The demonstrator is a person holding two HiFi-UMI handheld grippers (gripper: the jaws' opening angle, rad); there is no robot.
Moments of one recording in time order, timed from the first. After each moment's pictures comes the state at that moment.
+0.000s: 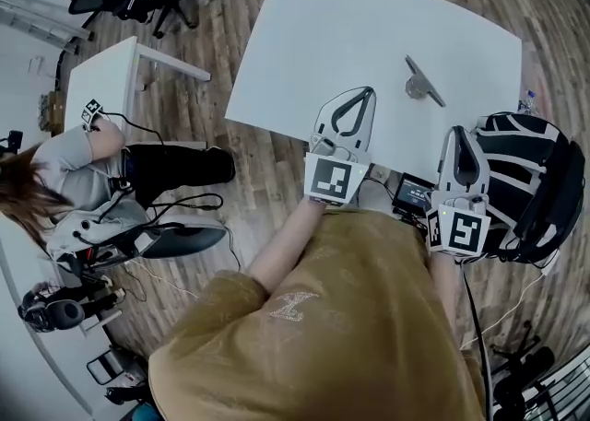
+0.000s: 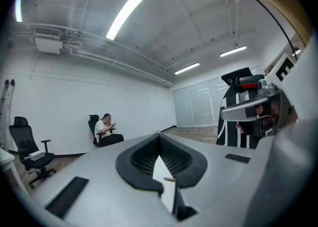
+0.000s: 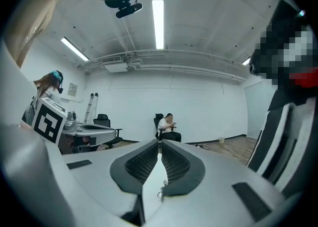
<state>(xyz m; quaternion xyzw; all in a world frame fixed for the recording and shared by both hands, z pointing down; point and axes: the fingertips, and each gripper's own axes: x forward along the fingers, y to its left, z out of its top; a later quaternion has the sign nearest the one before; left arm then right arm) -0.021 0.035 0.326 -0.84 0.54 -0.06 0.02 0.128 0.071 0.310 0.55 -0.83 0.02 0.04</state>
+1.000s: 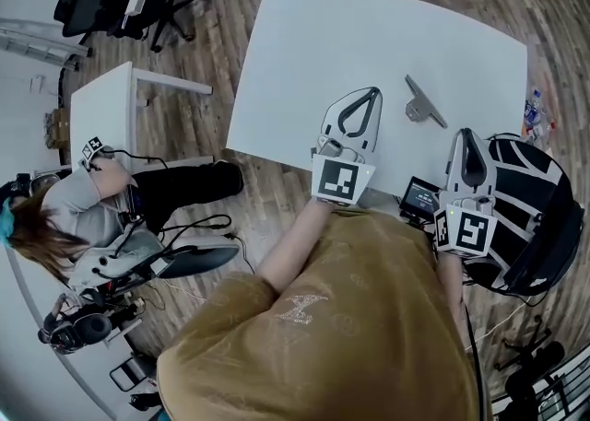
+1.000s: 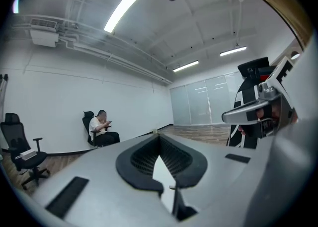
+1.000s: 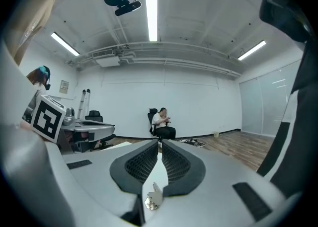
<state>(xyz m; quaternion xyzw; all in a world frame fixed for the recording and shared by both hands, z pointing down) -0.014 -0.049 0.338 -0.85 0.52 -0.07 0.01 0.141 -0.005 0.332 0.58 -0.81 0.05 0.06</state>
